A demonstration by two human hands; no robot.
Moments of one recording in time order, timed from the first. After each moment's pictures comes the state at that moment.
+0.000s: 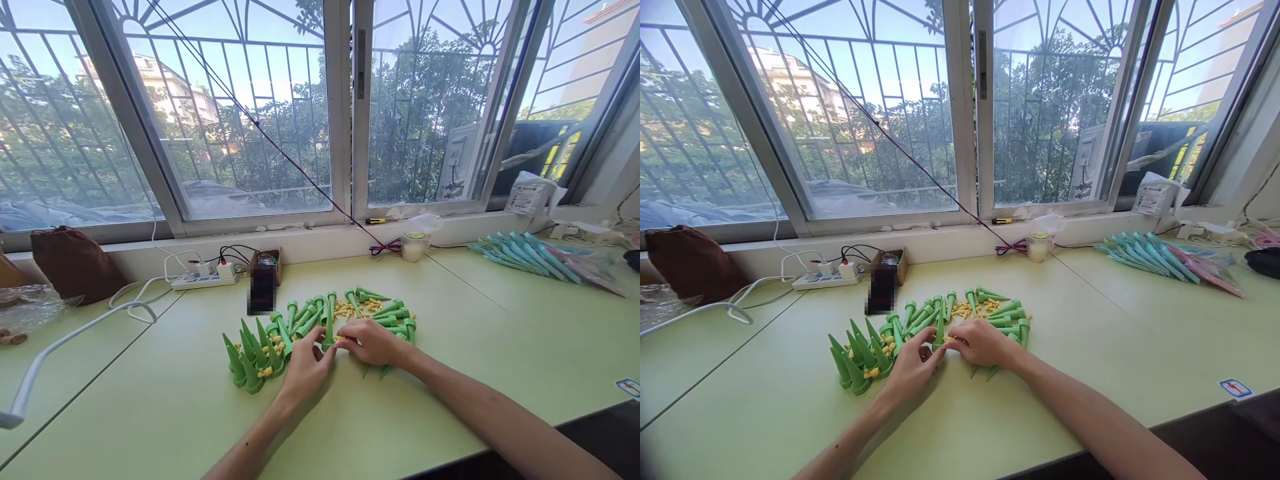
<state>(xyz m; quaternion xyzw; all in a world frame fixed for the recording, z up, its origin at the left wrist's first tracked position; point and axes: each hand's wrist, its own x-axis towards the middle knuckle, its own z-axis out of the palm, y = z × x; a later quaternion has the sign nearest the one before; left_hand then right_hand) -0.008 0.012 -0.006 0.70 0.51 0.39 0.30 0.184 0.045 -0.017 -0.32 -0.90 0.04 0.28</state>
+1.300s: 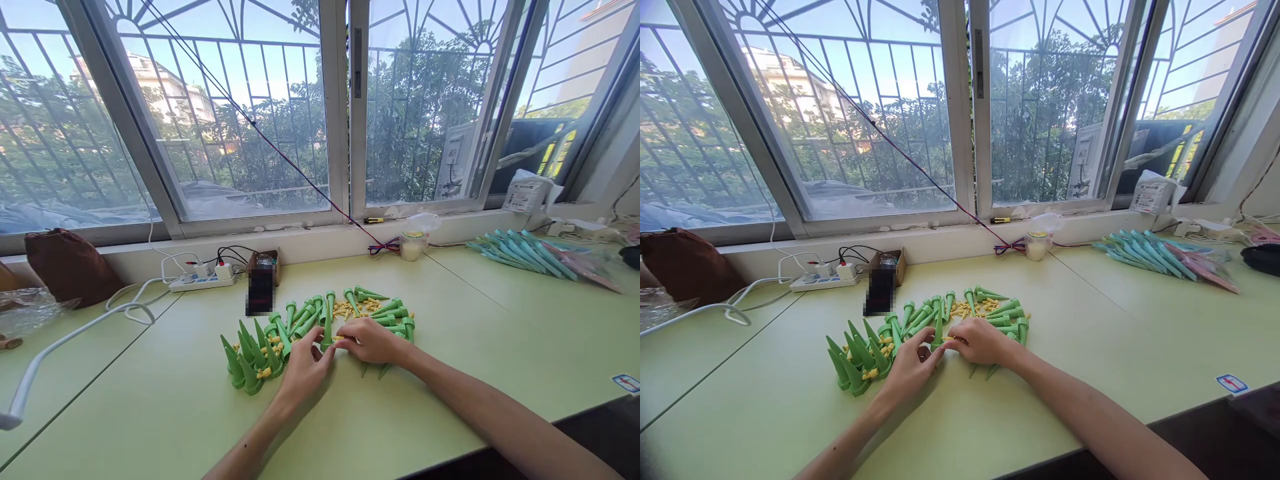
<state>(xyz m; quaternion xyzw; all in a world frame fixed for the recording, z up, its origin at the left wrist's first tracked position) -0.010 0.015 -0.010 0.72 0.51 0.38 0.29 0.184 0.044 -0.013 -0.33 -0.90 0.06 0.27</state>
